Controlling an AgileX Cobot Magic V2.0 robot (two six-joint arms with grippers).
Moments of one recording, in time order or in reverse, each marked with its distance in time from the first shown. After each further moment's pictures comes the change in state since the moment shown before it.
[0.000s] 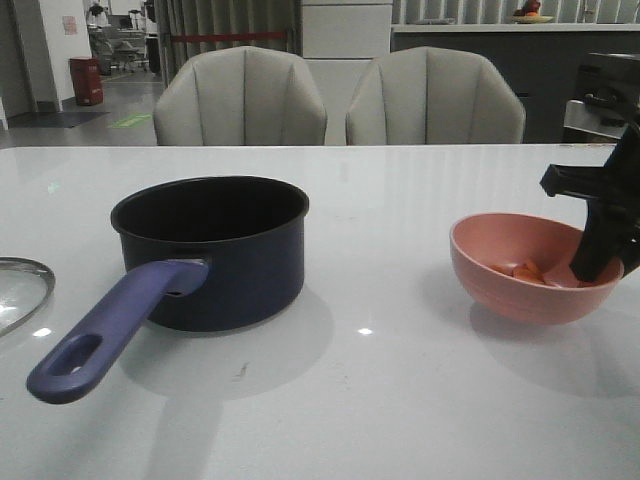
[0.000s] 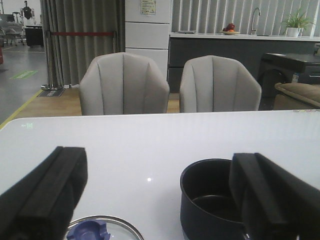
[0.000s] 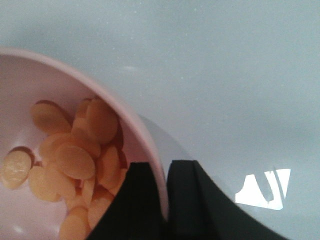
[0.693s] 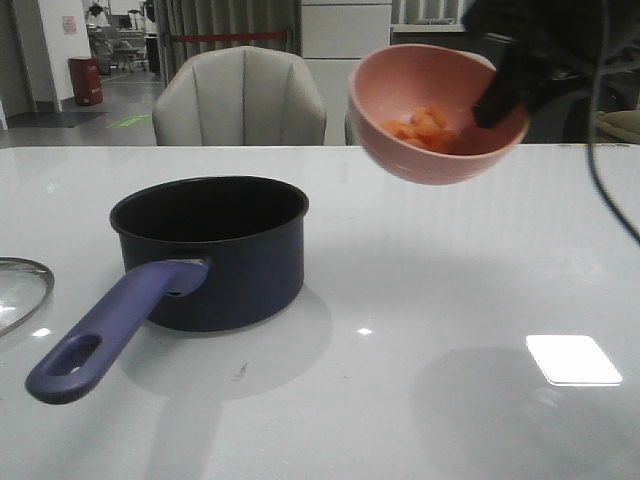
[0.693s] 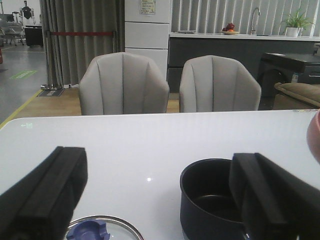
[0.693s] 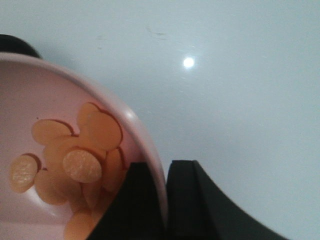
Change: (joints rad) left arm 0.000 0.000 0.000 0.000 0.000 0.000; right arm 0.258 -0.269 0.000 0.122 -0.181 -0.097
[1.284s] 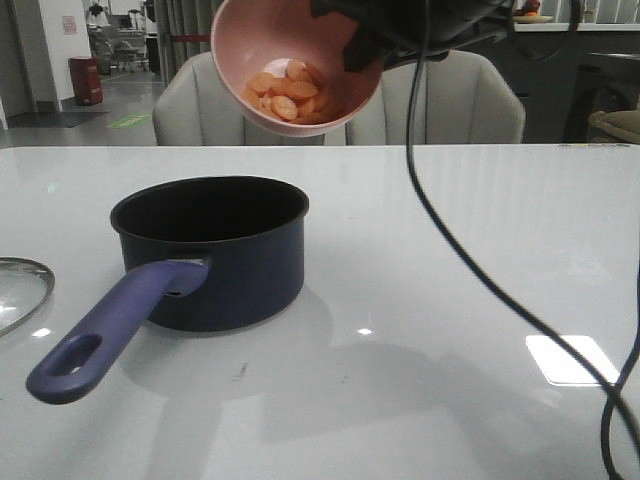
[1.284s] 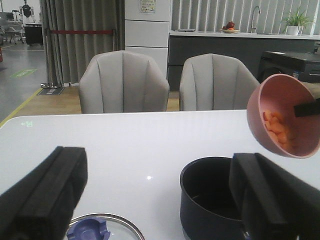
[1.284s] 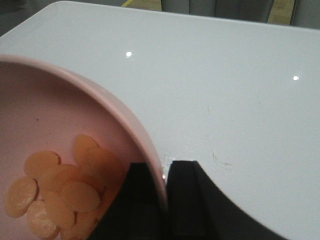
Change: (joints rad) left arm 0.000 0.000 0.000 0.000 0.007 0.000; right arm 0.282 0.108 0.000 0.021 -0.592 -0.004
